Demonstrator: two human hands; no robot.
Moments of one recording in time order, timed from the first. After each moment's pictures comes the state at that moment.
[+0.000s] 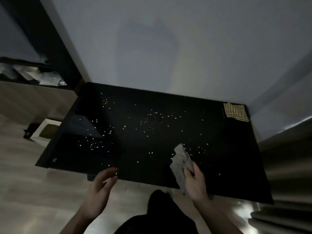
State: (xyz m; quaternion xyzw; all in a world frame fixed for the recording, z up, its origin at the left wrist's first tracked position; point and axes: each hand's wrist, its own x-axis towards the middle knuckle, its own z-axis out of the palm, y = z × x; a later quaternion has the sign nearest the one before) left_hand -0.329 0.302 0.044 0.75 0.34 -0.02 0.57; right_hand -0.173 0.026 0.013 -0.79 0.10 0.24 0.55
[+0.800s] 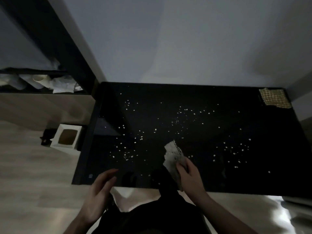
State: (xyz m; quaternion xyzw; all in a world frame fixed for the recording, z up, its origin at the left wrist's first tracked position) left_hand -0.324 0.514 0.033 0.74 0.37 -0.09 0.56; right_hand -0.192 0.244 -0.013 -0.75 0.10 0.27 0.59
